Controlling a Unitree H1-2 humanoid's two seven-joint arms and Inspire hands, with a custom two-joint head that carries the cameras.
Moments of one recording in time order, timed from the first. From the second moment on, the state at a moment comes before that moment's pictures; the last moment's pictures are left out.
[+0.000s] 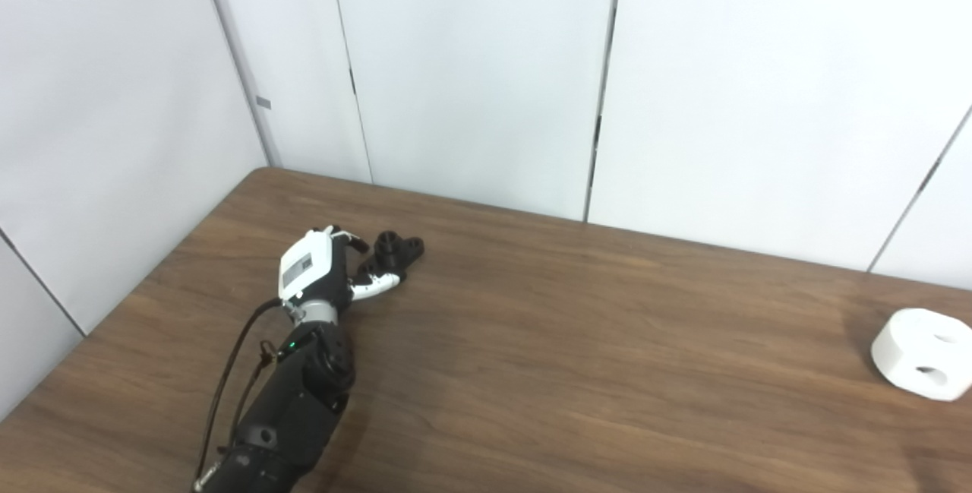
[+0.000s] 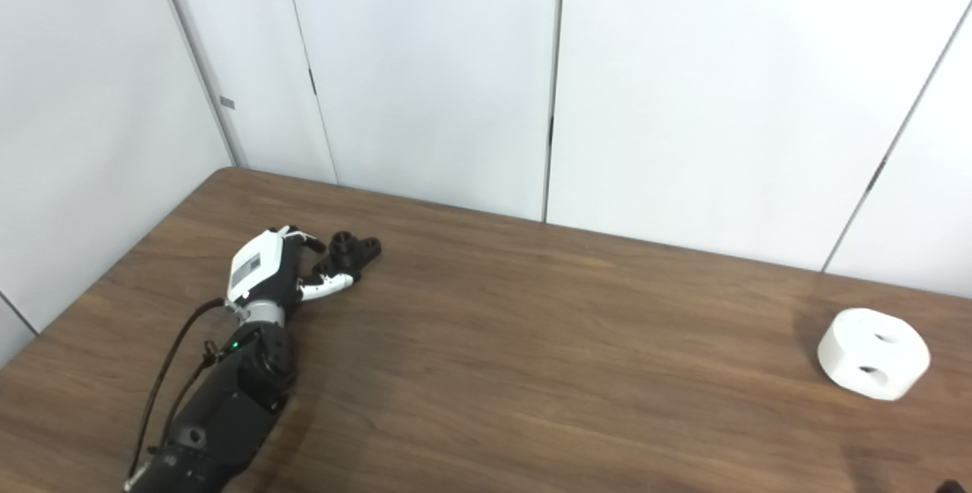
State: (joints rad) left arm -0.33 0.40 -0.02 0.34 0.59 0.43 0.26; right arm 0.34 -0.23 -0.16 -0.18 0.20 -0.27 0.16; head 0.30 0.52
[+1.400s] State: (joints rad) left arm -0.30 0.41 -0.04 0.30 0.57 0.35 0.30; right arm 0.34 -0.24 -0.16 -0.19 0.21 -0.22 0.16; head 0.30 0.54
